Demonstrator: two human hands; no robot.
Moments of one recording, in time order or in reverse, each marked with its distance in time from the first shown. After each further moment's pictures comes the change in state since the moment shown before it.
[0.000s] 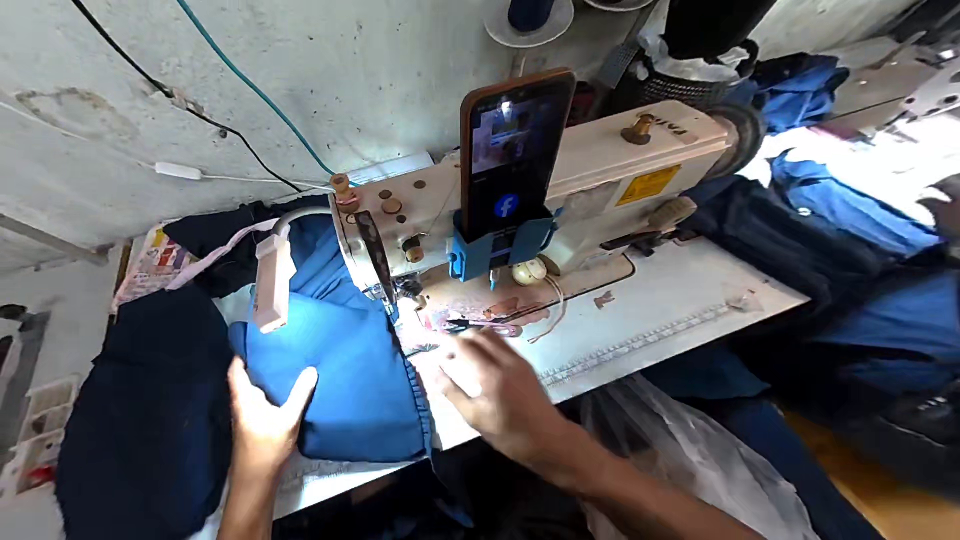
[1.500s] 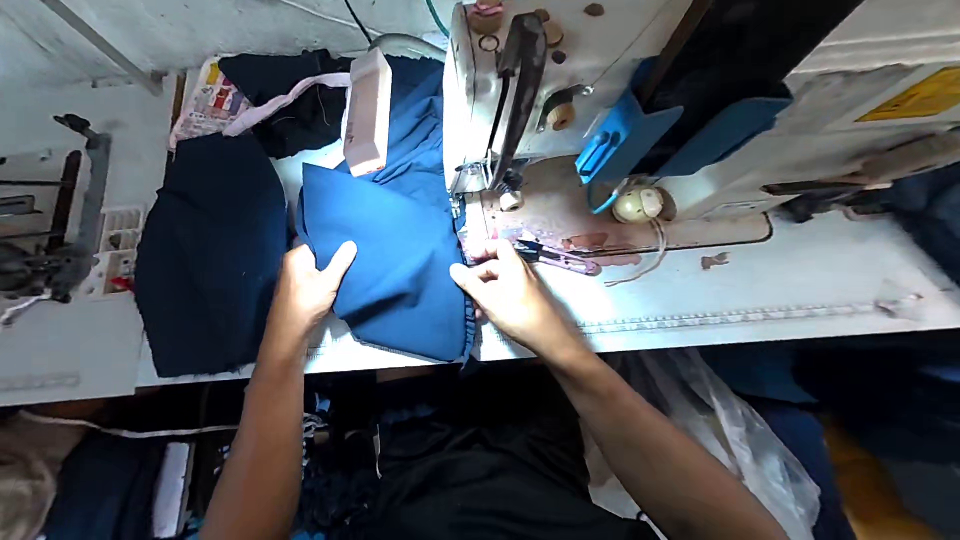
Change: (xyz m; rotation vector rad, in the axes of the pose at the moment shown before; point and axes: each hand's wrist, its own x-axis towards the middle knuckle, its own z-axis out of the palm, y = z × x) left_hand 0.008 -0.017 -0.019 0.026 -0.168 -0.150; right_hand 0.013 0.002 0.063 0.430 -0.385 0.463
